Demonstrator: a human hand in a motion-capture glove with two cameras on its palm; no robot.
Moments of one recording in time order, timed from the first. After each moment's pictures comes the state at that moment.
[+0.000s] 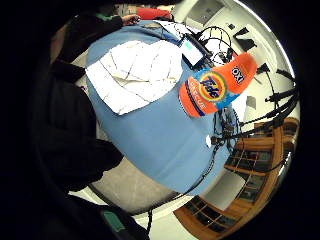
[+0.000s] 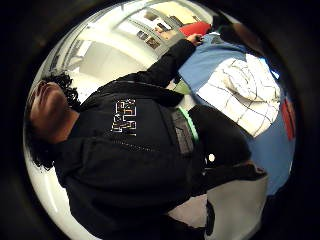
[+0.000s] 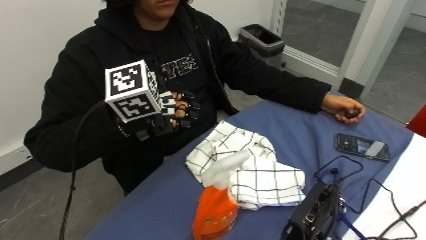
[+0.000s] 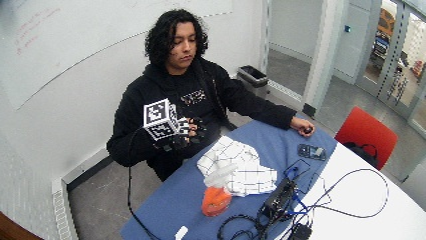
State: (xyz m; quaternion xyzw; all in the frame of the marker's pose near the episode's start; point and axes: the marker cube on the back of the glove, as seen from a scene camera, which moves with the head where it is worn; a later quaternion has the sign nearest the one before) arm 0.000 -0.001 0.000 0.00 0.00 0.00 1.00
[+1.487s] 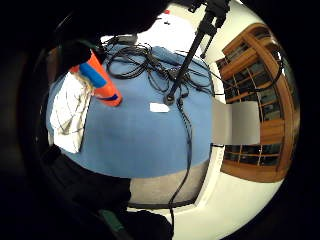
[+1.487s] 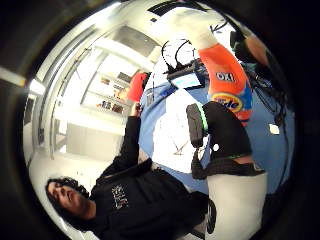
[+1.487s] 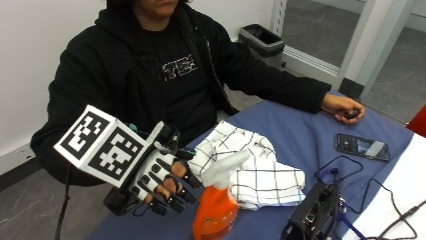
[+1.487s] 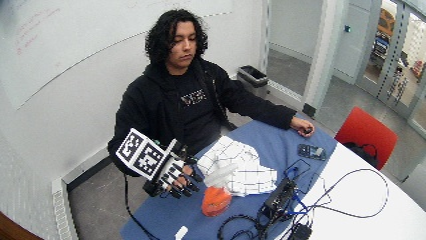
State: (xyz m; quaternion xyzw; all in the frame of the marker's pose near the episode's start) arm 0.159 0.008 -0.059 0.14 0.00 0.39 0.91
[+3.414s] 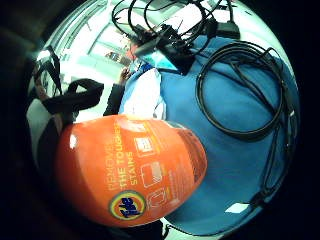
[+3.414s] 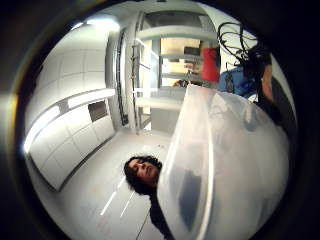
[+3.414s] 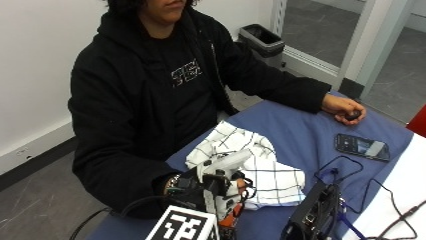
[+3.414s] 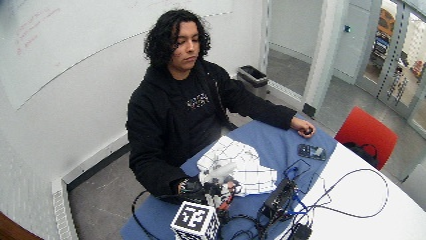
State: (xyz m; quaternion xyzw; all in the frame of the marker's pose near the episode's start) arm 0.246 -0.089 -0.029 0.16 -0.46 0.15 0.86
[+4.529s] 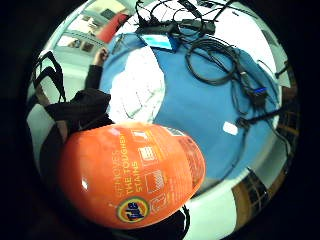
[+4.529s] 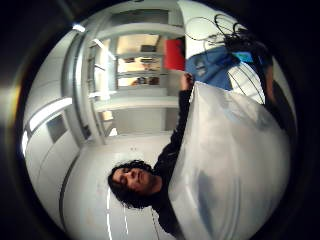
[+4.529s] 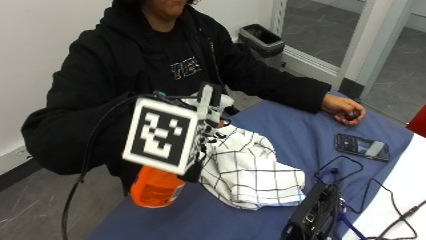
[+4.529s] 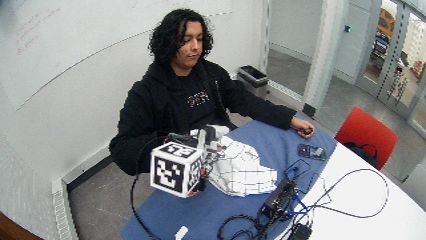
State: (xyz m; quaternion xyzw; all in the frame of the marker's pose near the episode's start) arm 0.129 -0.085 -0.102 -0.04 -0.25 0.28 0.93
